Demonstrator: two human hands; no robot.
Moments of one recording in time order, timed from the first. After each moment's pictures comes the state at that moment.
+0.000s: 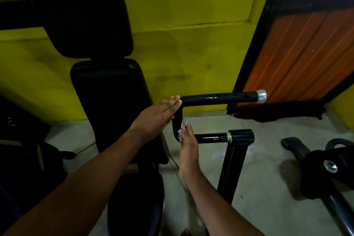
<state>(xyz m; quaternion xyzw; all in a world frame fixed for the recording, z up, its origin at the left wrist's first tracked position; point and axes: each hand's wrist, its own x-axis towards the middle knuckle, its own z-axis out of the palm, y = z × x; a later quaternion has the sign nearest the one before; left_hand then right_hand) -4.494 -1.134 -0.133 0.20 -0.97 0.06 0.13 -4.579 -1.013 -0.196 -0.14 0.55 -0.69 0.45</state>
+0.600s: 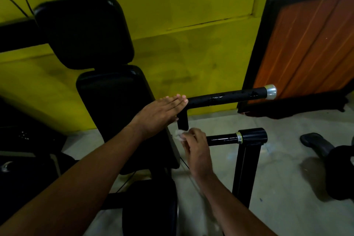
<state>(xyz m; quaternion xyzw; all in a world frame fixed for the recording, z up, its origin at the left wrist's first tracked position) -4.497 -1.160 -0.116 0.12 -0.98 0.12 0.08 -4.606 -1.016 -0.241 -0.55 0.65 -0.51 0.04</state>
